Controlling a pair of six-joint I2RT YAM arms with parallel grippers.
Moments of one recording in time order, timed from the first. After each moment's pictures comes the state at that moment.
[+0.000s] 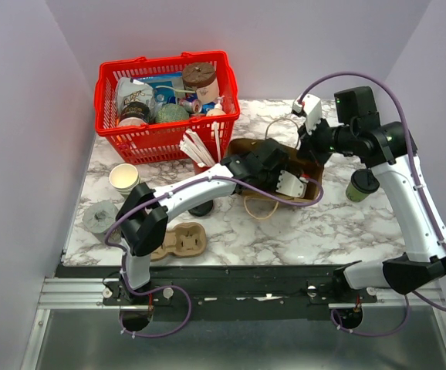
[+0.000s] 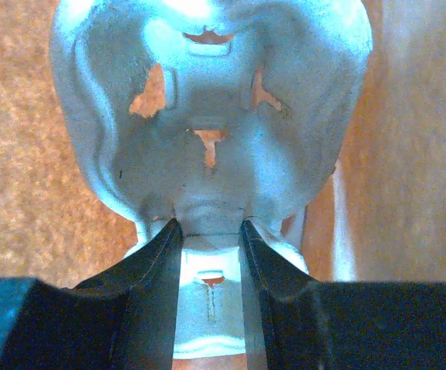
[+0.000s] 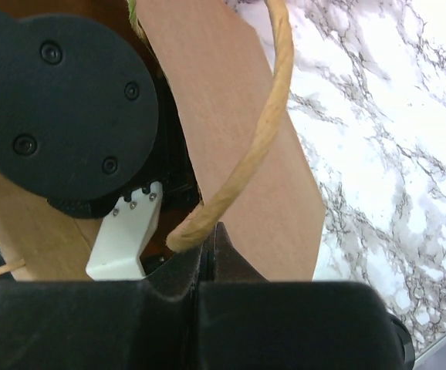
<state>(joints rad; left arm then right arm) -0.95 1.87 1.60 -0.54 0.04 1.02 0.37 1.36 1.74 -1.16 -0.36 -0.43</state>
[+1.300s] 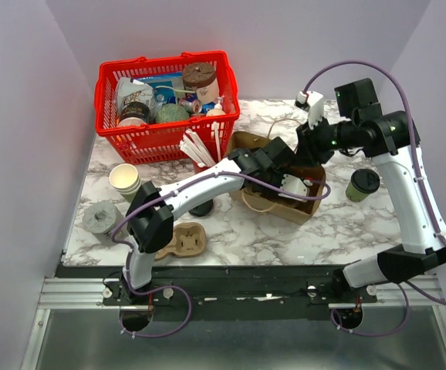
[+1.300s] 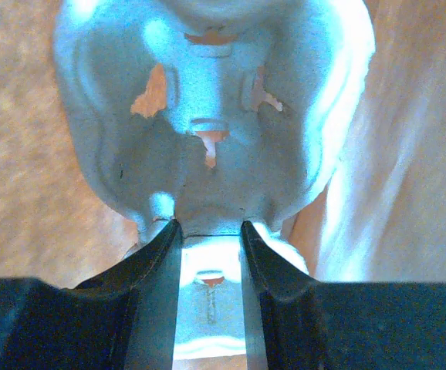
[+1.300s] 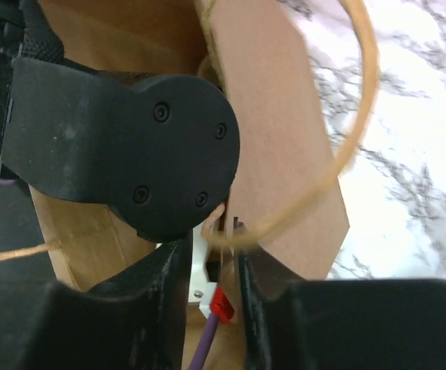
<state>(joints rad) -0.98 1.94 1.78 -0.81 0.08 0.96 0.36 1.41 1.86 -1.32 -0.48 -0.26</state>
